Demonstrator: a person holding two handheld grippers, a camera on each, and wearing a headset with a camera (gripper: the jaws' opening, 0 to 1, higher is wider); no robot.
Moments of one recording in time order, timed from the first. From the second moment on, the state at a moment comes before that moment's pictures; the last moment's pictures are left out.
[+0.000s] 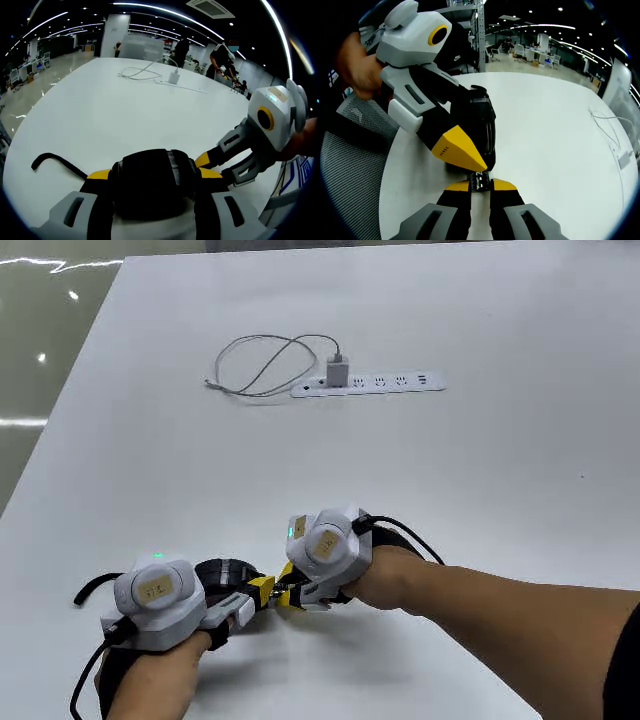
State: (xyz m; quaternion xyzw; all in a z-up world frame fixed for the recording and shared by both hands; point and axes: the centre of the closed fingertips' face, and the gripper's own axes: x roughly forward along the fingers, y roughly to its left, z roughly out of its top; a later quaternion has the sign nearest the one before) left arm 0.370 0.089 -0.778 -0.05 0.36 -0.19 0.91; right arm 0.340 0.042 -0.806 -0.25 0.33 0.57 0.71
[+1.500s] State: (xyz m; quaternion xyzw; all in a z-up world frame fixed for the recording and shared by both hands) left arm 0.370 0.085 -0.763 -0.05 0.35 -0.21 0.91; right arm 0.329 0.016 -0.795 -0.25 0.36 0.54 0.71
